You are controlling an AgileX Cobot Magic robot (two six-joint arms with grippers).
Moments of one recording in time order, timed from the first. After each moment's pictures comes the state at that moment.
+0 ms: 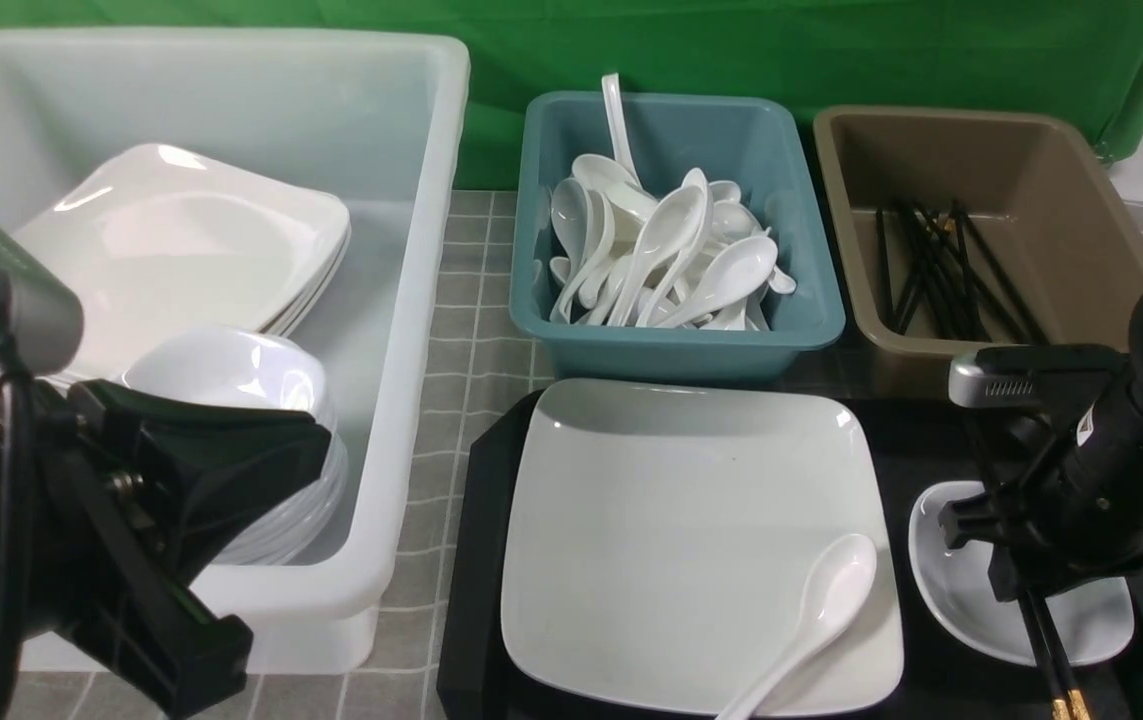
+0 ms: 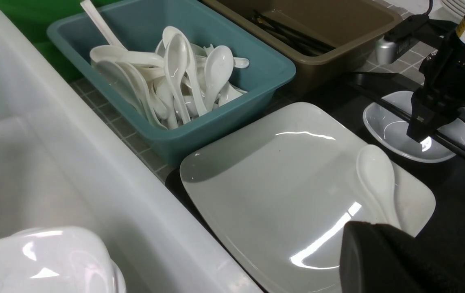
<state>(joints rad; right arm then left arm) 0.20 1.69 -0.96 -0.02 0.67 0.16 -0.60 0.72 -0.67 -0.22 0.46 0.24</state>
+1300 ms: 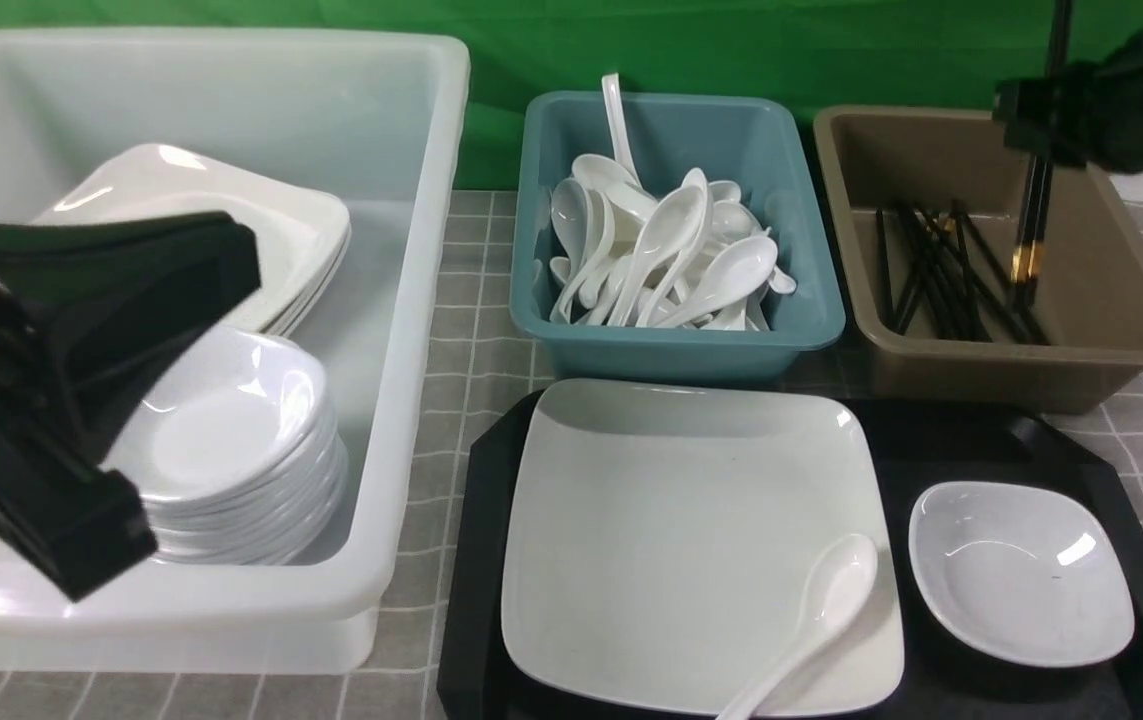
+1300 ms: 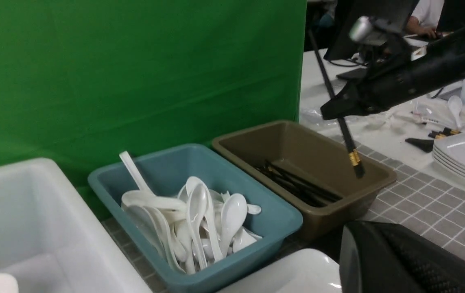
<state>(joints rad) 0.03 1.78 -1.44 0.38 0.24 -0.22 -0.60 0.64 -0.67 -0.30 0.19 0.30</state>
